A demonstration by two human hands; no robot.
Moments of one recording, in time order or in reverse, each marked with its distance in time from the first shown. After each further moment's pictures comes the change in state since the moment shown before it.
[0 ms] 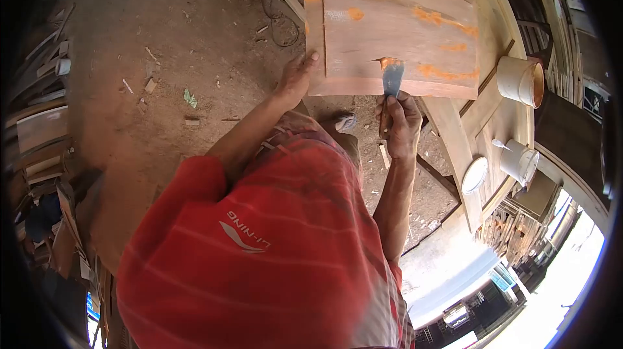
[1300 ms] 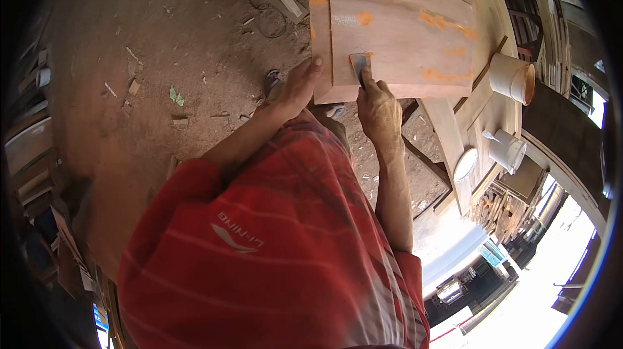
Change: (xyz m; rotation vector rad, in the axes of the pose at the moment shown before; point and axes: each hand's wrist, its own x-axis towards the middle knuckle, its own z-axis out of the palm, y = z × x) left_hand -0.006 0.037 0.000 0.025 -0.134 -0.074; right_hand 0.028 -0.028 0.090 -1.350 -0.094 -0.186
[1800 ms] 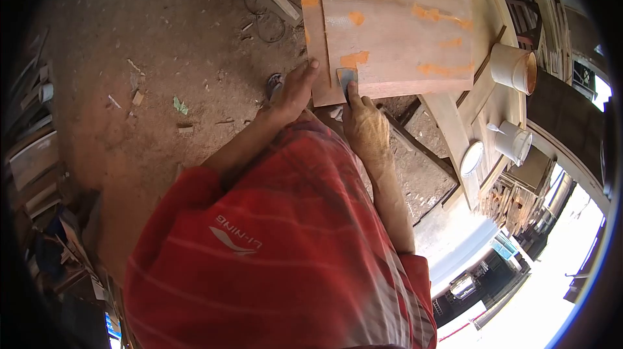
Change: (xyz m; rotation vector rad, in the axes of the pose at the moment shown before) left_hand 0.005 -0.016 -0.009 0.029 0.000 -0.070; right_hand -0.027 -0.005 0.026 -0.023 -0.044 -0.029
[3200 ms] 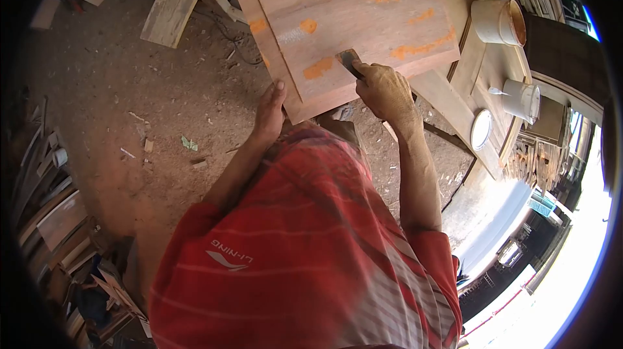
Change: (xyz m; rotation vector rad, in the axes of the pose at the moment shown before) left_hand 0.004 0.000 0.002 -0.206 -0.053 -0.056; right_hand 0.061 0.076 -0.064 -0.016 -0.054 0.058
